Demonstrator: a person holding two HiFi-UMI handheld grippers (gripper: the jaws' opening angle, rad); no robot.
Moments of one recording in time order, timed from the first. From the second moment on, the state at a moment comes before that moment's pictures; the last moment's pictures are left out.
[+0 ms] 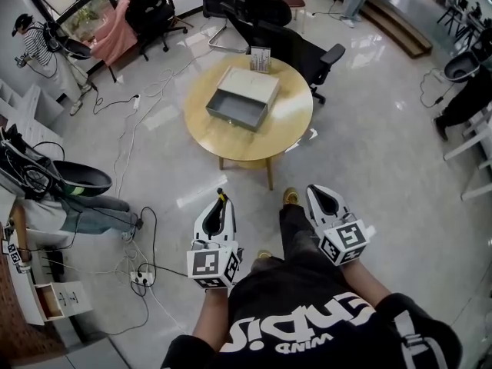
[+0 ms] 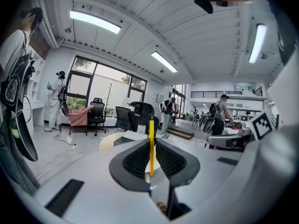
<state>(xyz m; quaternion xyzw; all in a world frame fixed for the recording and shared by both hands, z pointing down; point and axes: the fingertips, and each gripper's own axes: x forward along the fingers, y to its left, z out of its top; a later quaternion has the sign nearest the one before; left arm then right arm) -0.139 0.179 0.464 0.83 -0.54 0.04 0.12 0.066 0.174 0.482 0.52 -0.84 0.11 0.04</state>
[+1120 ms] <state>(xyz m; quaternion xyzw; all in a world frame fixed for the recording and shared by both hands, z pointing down) -0.090 -0.098 0.457 0.81 -0.57 0.04 0.12 0.083 -0.114 0.475 0.43 -0.90 0.11 0.04</state>
